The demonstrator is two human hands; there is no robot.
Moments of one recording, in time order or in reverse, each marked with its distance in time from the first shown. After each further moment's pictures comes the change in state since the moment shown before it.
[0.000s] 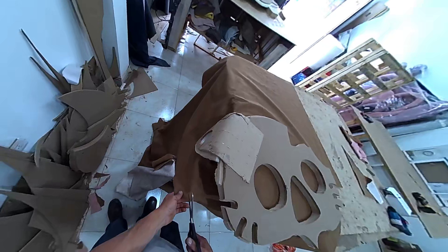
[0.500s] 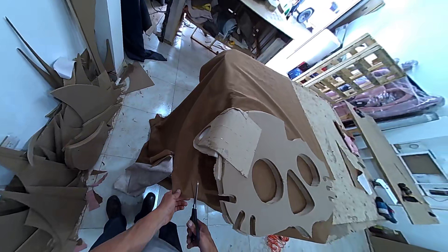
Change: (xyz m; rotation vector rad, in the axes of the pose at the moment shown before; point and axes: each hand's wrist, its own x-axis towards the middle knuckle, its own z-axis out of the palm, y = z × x) left_hand -0.001 -0.011 -0.004 0.019 0.010 0.018; right_hand 0.015 -0.011 0.008 0.032 0.152 -0.074
